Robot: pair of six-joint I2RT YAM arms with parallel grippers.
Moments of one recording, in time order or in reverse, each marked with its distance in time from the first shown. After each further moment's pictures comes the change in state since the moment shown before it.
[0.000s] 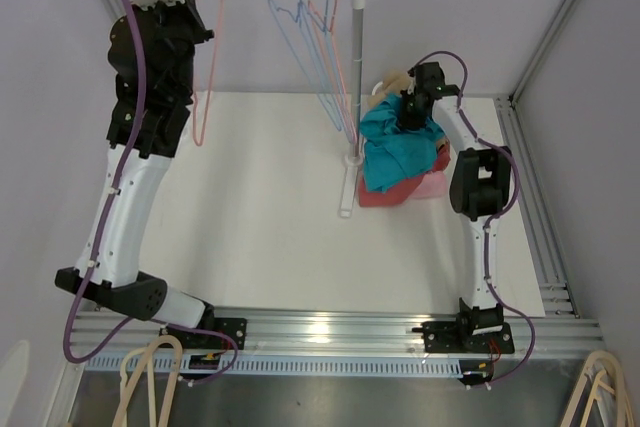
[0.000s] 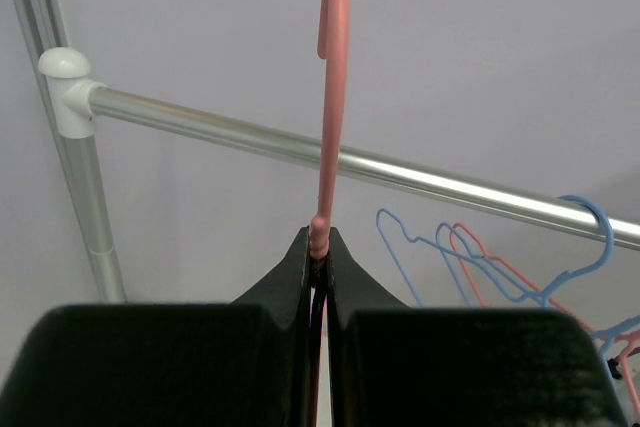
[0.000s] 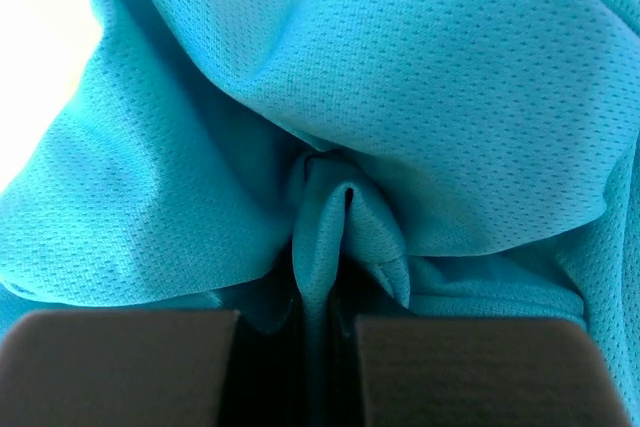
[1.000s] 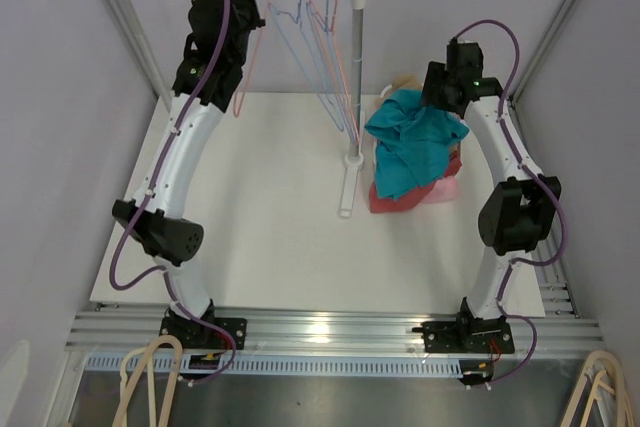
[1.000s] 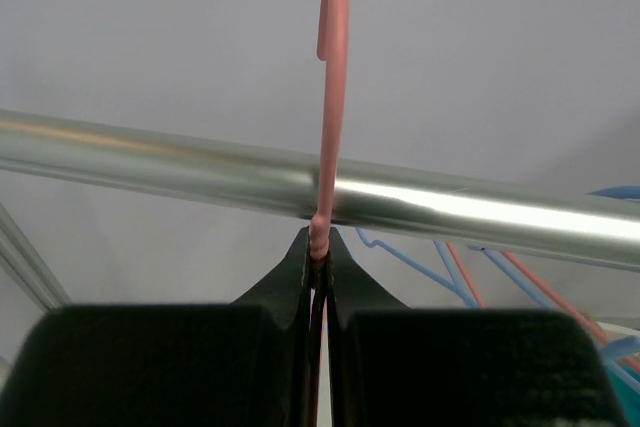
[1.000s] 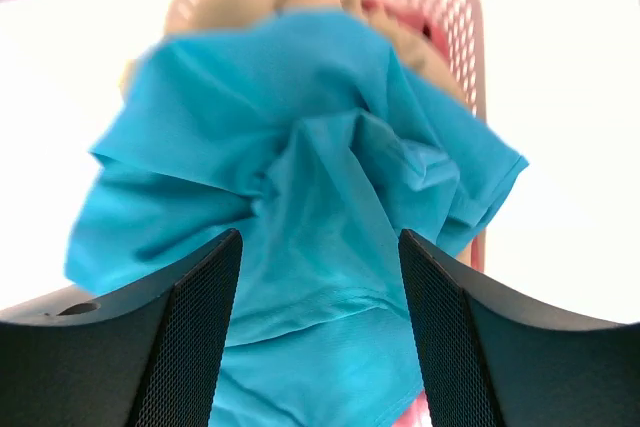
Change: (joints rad) left arm -0.035 0.377 0.258 -0.019 0.056 0.028; right arm -0.019 -0.450 -0.261 0.051 0.312 0.000
